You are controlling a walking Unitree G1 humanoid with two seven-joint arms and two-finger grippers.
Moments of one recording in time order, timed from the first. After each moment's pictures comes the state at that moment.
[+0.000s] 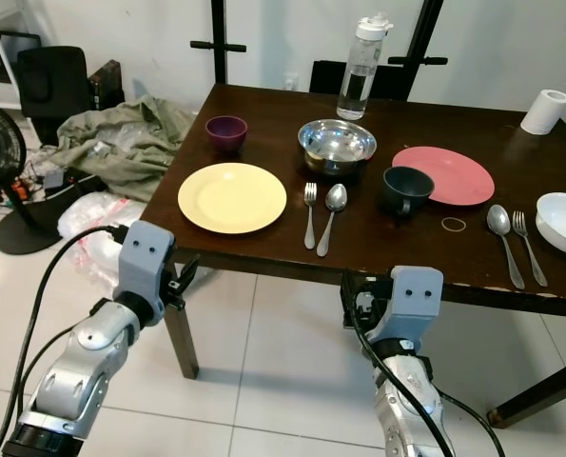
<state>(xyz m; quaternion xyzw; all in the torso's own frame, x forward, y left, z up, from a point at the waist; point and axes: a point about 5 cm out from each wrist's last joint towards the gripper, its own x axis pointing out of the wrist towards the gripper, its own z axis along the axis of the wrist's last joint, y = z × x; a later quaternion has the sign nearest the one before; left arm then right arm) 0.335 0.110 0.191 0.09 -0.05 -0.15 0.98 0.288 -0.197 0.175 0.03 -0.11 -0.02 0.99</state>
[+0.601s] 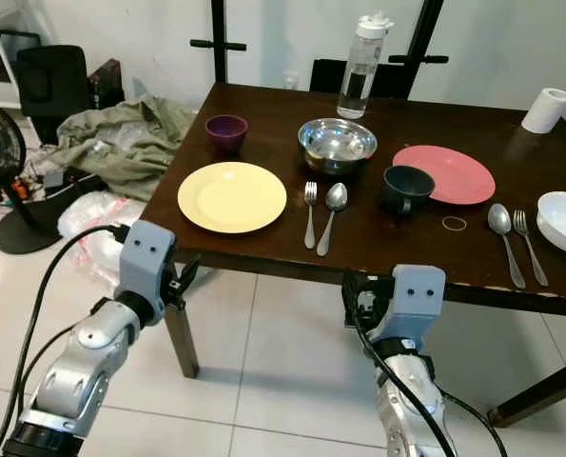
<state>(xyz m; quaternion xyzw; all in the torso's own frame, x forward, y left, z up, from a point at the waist) 0.336 0.112 0.192 0.09 -0.05 -0.15 0.98 0.285 -0.199 0.174 0.03 -0.11 -0.03 0.99</state>
